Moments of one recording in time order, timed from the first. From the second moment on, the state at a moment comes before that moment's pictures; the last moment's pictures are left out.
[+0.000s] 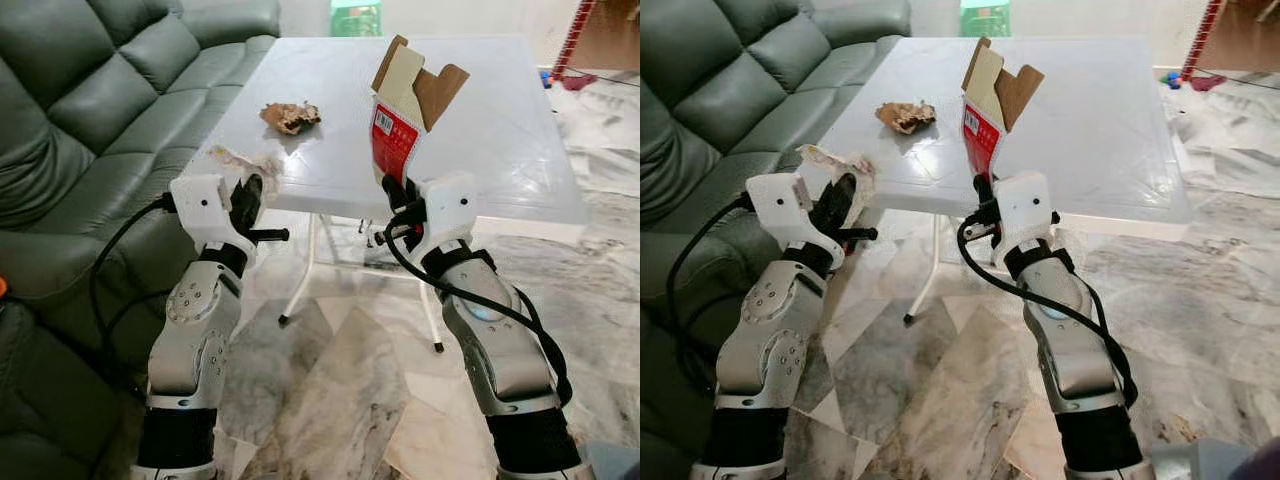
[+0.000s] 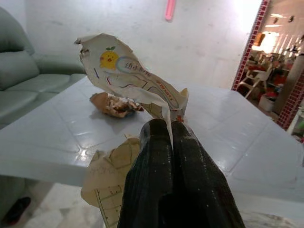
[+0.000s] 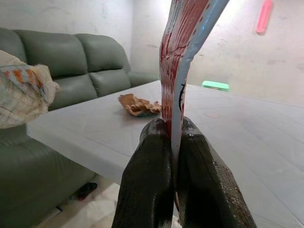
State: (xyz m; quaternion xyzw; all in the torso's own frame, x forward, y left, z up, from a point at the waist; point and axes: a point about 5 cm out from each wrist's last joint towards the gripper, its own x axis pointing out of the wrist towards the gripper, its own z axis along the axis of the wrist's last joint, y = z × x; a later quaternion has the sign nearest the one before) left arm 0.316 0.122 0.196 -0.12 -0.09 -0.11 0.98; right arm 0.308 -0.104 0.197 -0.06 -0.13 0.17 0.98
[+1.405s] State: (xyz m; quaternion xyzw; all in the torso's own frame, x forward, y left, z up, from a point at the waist) left arm 0.320 0.138 0.193 -0.11 -0.10 -0.11 0.98; right arm 0.307 -0.092 0.198 -0.04 -0.13 0.18 0.97
